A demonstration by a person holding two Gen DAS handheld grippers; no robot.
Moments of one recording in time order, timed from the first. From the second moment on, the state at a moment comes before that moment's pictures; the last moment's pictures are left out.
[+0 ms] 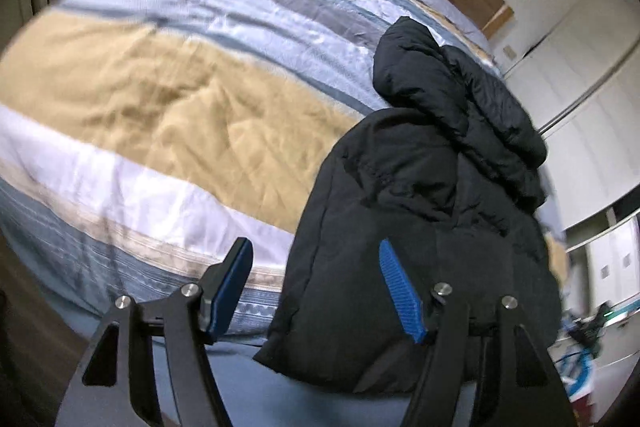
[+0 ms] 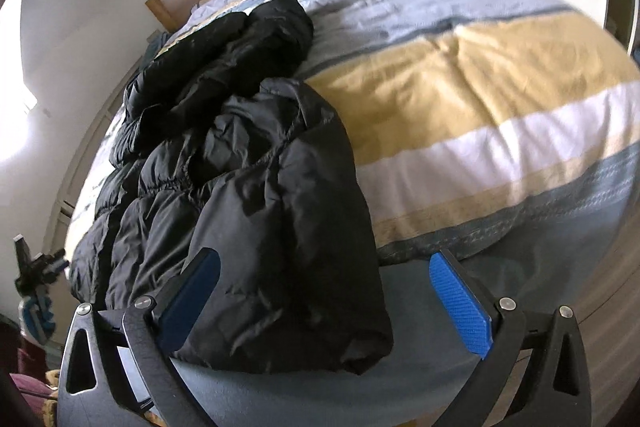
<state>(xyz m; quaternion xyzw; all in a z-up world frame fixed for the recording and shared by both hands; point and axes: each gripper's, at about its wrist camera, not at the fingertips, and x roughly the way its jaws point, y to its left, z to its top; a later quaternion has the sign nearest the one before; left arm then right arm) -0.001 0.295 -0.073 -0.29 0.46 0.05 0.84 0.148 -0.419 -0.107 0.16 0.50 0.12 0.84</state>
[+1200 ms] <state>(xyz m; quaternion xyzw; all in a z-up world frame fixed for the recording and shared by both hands) -0.013 0.241 -0.136 -0.46 0.45 -0.08 0.76 0.161 -0.385 -0.154 0.22 0.55 0.28 0.76</state>
